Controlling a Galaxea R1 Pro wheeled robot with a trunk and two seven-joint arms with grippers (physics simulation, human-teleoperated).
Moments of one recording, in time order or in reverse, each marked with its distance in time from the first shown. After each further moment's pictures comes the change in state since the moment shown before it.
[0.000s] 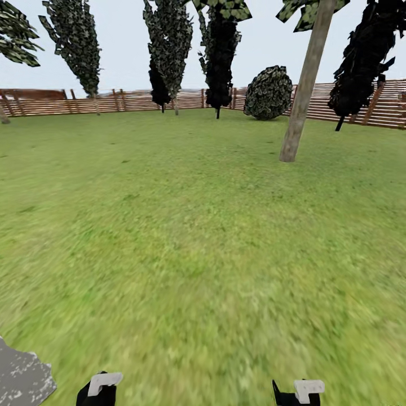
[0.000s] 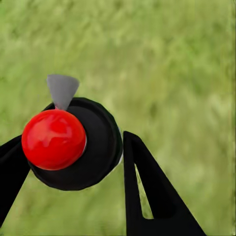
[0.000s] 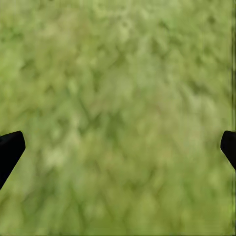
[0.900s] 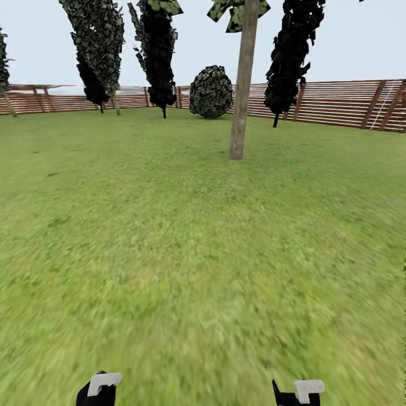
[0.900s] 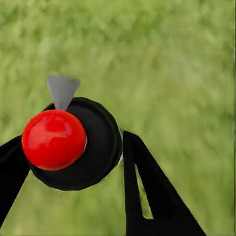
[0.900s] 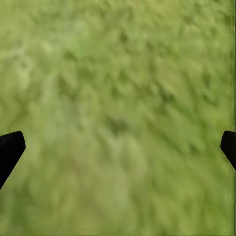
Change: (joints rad) left arm 0.000 0.001 0.001 0.000 0.000 0.000 0.001; right arm 0.000 0.000 0.000 -0.001 0.000 0.000 0.000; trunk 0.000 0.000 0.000
